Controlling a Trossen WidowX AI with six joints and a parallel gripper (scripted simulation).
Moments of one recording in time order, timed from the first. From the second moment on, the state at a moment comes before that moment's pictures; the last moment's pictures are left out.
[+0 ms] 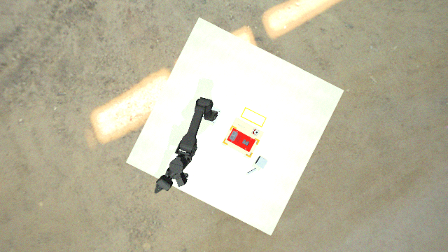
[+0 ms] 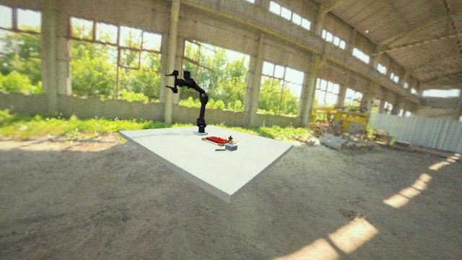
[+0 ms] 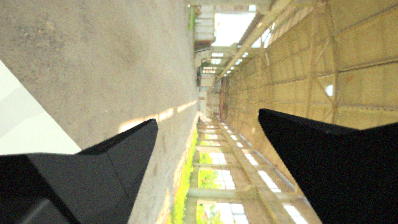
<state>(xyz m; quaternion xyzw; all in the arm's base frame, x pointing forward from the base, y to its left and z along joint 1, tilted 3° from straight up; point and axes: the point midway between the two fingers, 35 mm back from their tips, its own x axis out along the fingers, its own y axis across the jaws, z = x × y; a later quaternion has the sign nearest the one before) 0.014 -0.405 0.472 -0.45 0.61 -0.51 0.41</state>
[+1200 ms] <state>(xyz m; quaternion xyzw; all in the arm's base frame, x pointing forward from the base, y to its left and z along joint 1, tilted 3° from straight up) 0.351 -0.276 0.261 -0.31 0.50 -0.17 0.79</state>
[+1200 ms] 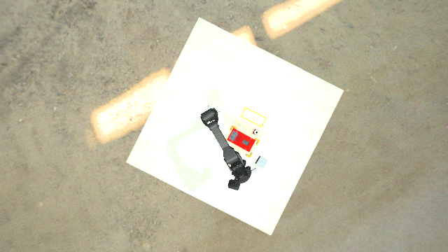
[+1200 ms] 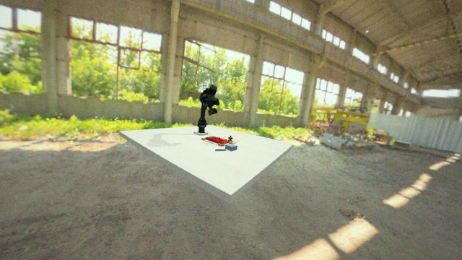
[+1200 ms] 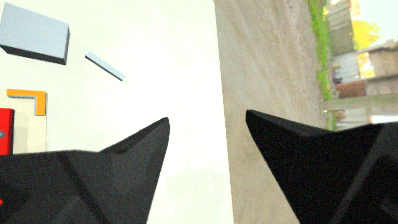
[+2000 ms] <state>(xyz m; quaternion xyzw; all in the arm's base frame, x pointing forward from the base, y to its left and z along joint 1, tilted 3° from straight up) 0.379 0.018 0.107 -0.01 0.71 0.01 0.70</state>
